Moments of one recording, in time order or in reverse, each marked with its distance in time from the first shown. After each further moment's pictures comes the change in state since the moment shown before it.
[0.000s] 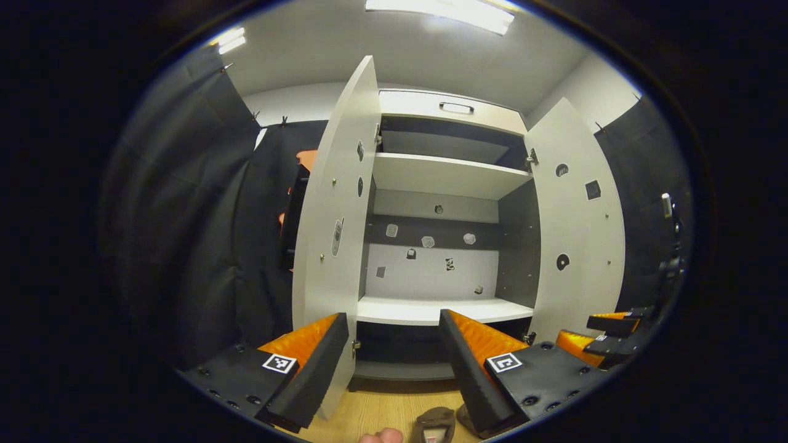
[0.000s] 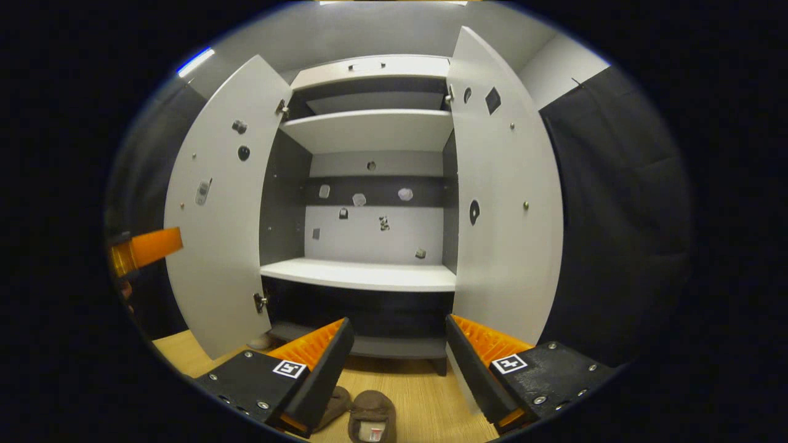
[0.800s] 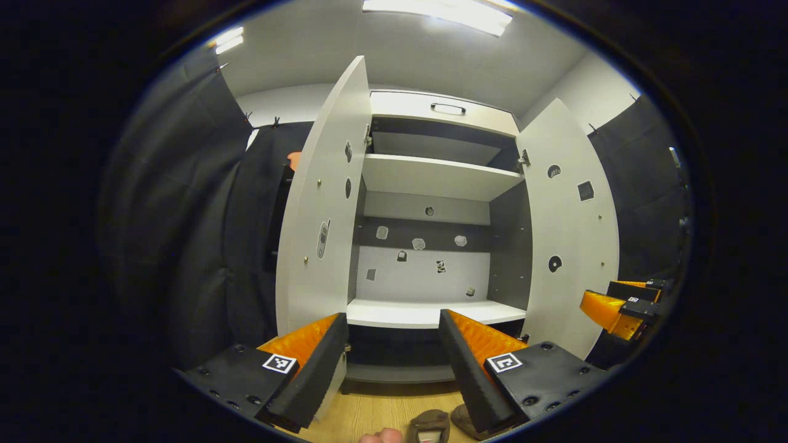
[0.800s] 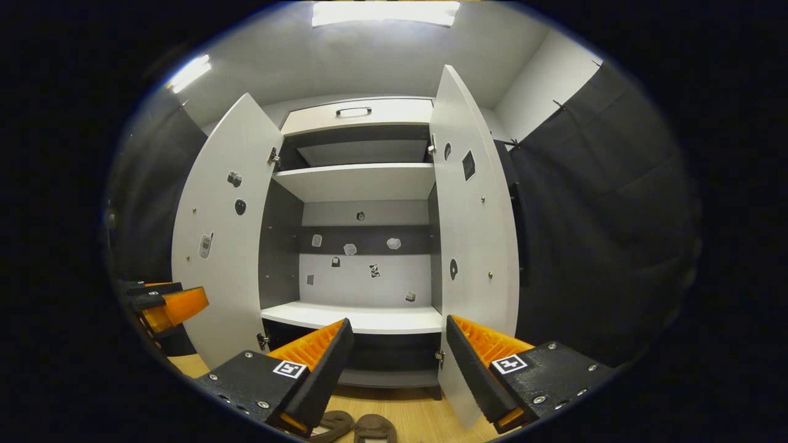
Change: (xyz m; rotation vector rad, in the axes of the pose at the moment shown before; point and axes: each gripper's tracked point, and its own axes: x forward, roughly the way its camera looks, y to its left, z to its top) left arm 0.007 -0.015 0.002 0.004 -0.013 -0.049; right arm -0.051 -0.017 0.110 0.057 -0.284 -0.056
